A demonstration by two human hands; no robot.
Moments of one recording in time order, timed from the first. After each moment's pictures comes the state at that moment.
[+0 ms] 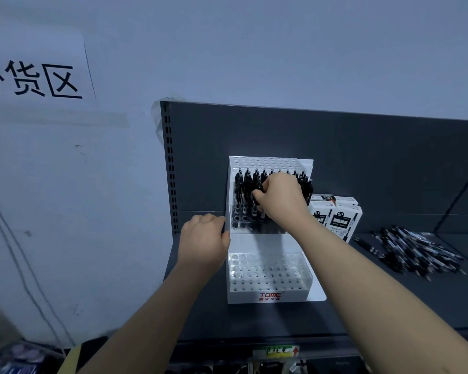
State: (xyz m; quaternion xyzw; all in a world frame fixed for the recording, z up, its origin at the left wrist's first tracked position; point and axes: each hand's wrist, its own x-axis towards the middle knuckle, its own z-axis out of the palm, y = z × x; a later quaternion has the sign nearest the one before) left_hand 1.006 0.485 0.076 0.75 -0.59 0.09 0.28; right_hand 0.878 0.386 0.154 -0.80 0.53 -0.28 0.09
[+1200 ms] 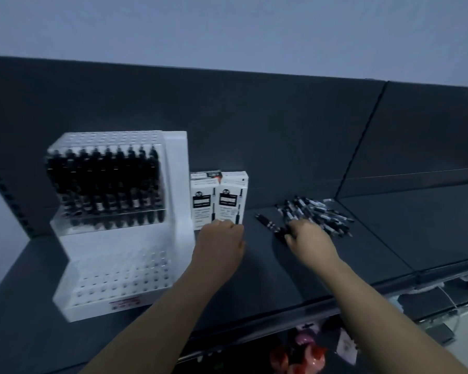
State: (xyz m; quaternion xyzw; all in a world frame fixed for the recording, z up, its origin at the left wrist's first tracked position) left_hand 0.739 0.349 0.029 0.64 -0.75 0.08 0.15; right_hand 0.542 0.291 0.027 -0.77 0.62 -0.13 0.05
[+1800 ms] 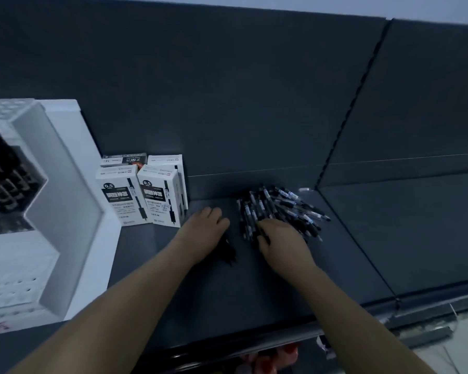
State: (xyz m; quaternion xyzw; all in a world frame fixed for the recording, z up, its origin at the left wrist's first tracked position) left_hand 0.653 0.205 -0.041 0.60 -0.79 0.09 -0.07; right_hand 0.455 0.200 -0.028 -0.84 0.51 -0.16 0.11
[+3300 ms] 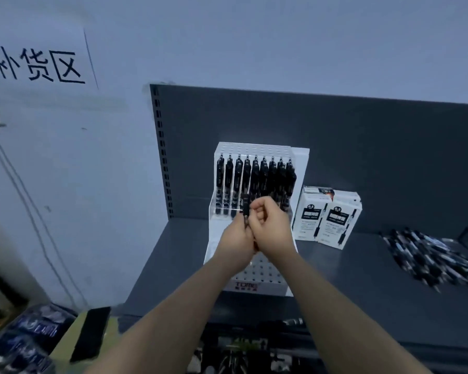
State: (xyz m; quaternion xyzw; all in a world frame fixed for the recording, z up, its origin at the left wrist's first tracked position) left_hand 0.893 0.446 0.063 0.68 -0.44 -0.30 0.51; right_hand 0.820 0.381 0.060 -0.75 0.37 -0.42 0.36
